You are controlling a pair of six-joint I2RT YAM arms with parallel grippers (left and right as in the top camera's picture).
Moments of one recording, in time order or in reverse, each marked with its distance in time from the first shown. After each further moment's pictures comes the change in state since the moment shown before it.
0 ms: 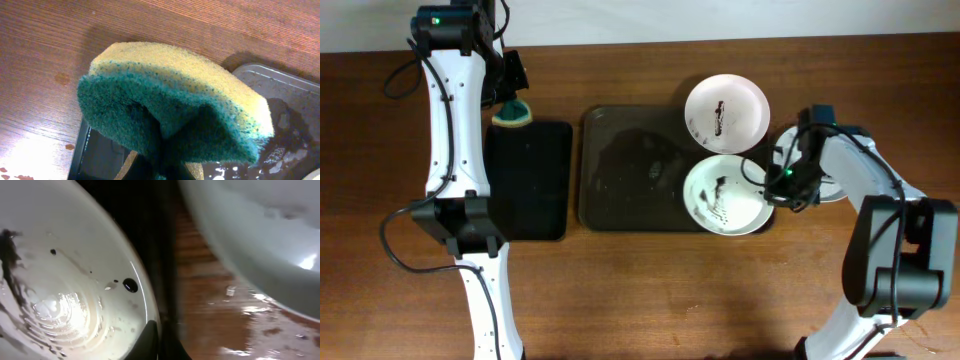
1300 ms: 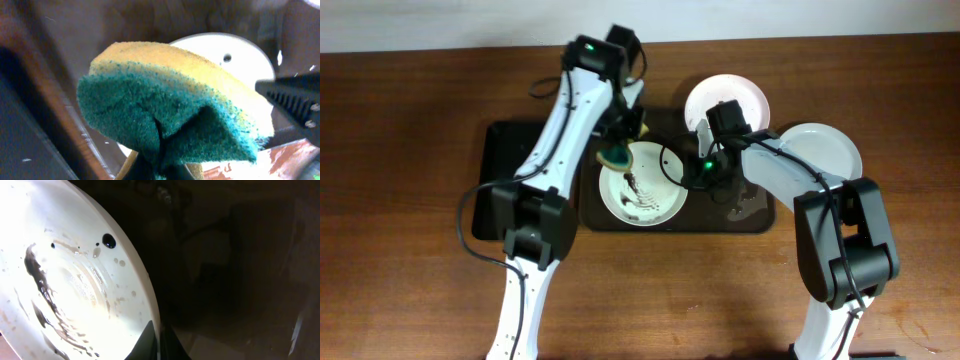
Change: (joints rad) left arm -0.386 0.010 -0.314 0.108 0.123 0.192; right arm 0.329 0.099 0.012 0.397 -0.231 0.192
